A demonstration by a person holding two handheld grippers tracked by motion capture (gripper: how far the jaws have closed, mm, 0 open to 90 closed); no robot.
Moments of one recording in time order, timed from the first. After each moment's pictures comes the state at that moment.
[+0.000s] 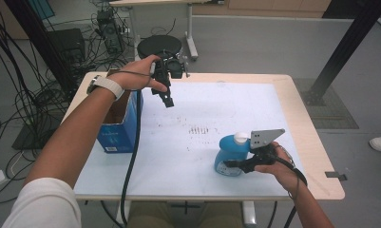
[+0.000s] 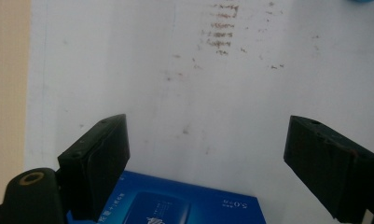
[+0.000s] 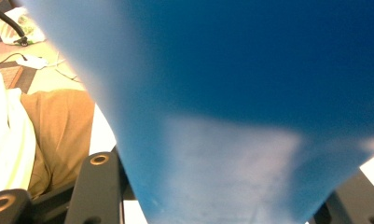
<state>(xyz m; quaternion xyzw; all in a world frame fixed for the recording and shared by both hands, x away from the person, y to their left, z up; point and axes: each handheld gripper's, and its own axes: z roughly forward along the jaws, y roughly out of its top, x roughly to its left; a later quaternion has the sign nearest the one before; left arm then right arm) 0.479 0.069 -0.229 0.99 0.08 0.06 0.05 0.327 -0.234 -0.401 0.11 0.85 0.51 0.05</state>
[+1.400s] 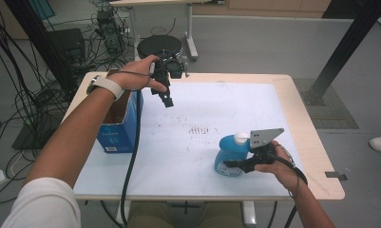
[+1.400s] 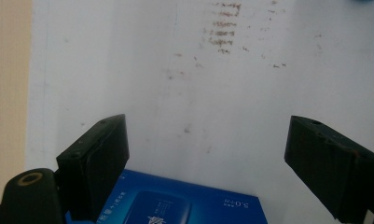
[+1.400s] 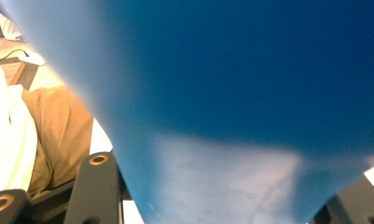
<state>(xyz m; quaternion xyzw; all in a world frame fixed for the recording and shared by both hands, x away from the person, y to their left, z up) 0.480 0.070 -0.229 0.99 0.08 0.06 0.05 0.328 -0.233 -0.400 0.10 0.85 0.51 0.04</state>
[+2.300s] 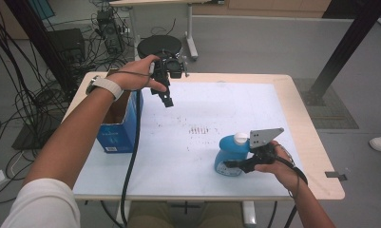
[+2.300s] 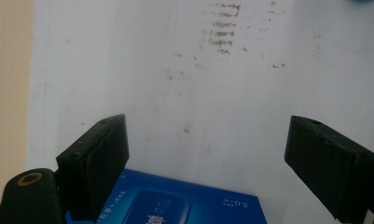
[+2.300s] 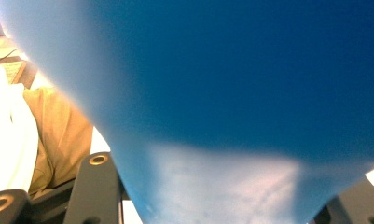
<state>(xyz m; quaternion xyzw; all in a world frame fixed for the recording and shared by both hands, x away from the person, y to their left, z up) 0.479 0.071 -0.228 0.99 0.09 0.06 0.05 0.329 -0.233 -0.399 0.10 0.86 0.50 0.04</state>
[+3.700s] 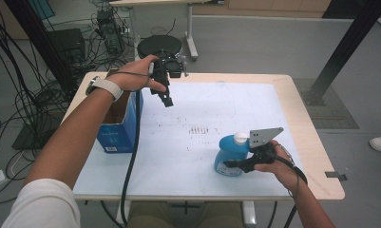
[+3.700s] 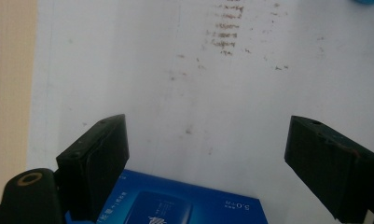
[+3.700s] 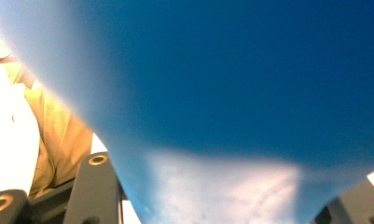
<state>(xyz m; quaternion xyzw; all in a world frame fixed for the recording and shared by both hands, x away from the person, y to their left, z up) 0.479 0.072 -0.230 0.99 0.09 0.06 0.06 0.329 -0.233 -0.399 0.10 0.86 0.50 0.04</state>
